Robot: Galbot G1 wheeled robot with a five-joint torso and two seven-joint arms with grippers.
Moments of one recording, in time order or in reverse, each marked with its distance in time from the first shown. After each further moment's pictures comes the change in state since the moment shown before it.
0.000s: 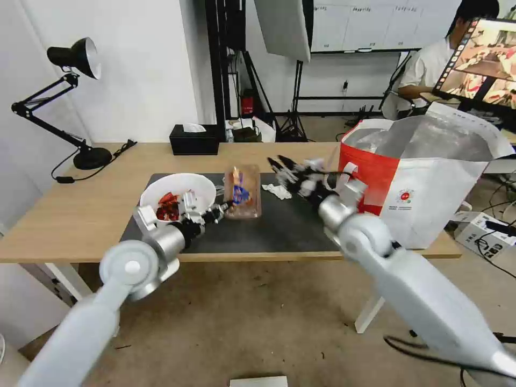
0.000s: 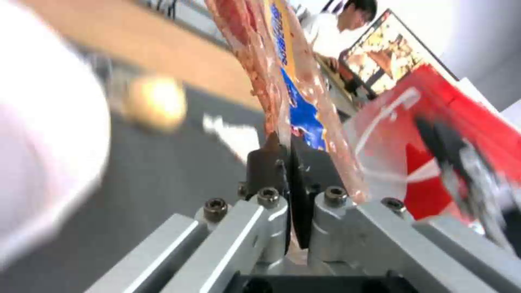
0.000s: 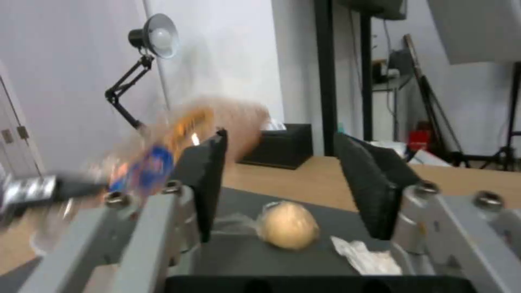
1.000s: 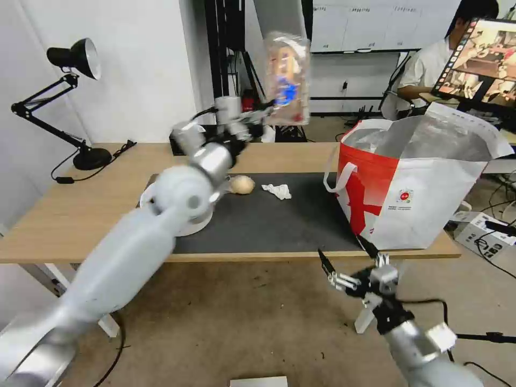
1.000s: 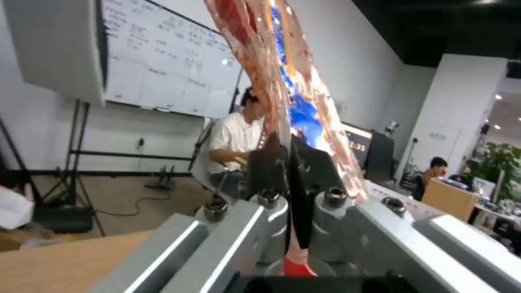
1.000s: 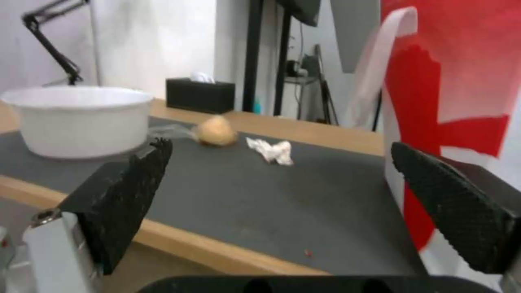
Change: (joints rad) left arm -0.650 -0.226 0.476 0.272 0.251 -0.252 0.045; right arm -0.924 0.138 0.434 0.310 -0.549 0.268 0.018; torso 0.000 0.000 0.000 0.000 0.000
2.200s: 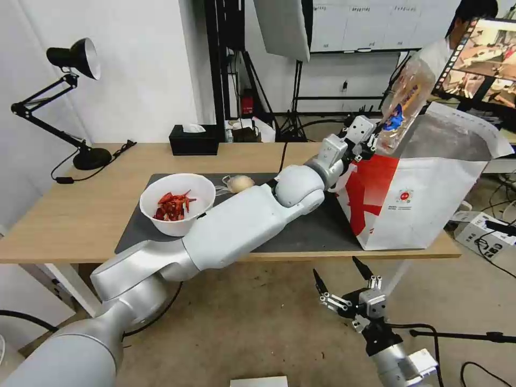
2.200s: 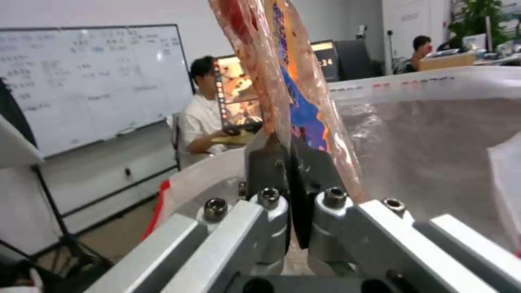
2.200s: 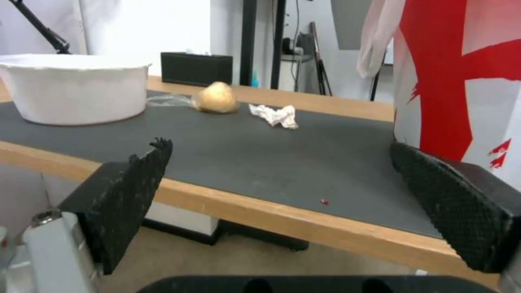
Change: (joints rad) left arm -0.218 -0.313 0.372 0.394 0.422 -0.065 0.095; right arm -0.008 0.083 -0.061 -0.063 -0.083 0.010 0.005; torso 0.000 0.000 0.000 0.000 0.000
